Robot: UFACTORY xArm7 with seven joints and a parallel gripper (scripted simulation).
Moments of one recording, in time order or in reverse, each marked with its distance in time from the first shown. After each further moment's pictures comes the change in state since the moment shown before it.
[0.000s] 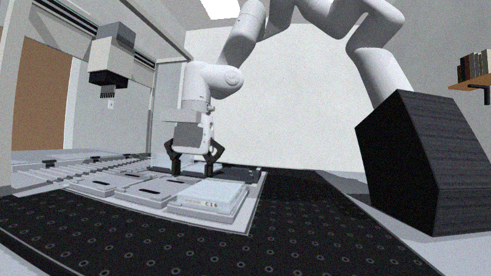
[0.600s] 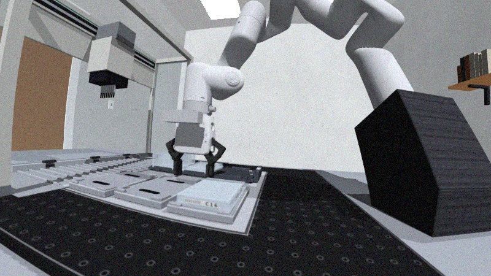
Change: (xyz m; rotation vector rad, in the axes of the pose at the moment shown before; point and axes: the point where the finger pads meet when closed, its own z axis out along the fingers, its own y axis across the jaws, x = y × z) arm -0.008 0.000 0.000 0.000 0.000 0.000
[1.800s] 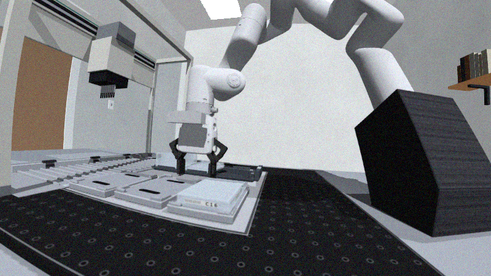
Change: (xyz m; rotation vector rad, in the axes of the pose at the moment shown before) arm -0.016 0.000 0.000 0.000 0.000 0.000
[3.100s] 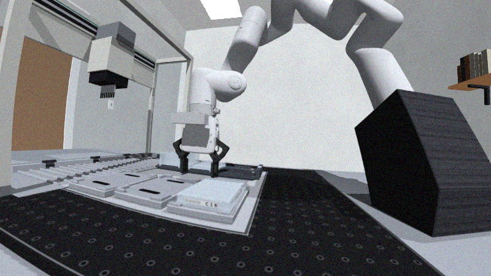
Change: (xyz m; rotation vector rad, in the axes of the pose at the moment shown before) arm -0.017 0.000 0.000 0.000 0.000 0.000
